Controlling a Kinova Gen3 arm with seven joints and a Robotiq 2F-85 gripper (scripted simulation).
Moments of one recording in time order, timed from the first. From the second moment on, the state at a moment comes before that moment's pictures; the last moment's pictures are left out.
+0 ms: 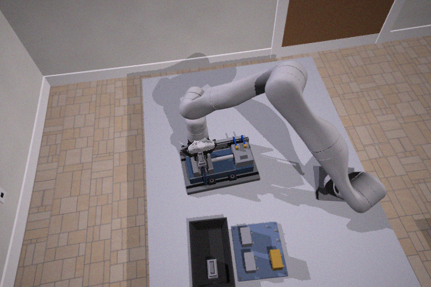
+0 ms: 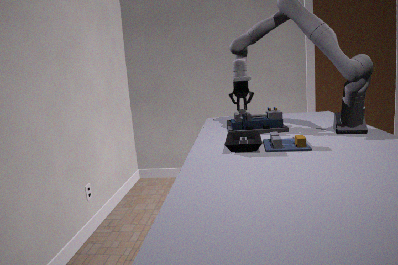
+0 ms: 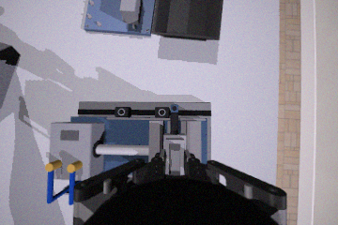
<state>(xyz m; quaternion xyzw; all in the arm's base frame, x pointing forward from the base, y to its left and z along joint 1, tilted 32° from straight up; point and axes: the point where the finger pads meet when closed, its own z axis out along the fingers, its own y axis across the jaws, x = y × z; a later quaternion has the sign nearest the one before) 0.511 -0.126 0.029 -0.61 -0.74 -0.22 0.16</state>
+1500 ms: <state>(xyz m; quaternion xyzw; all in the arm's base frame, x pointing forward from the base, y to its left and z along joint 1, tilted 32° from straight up) 0.510 -0.149 0.067 -0.61 -0.74 -0.23 0.16</state>
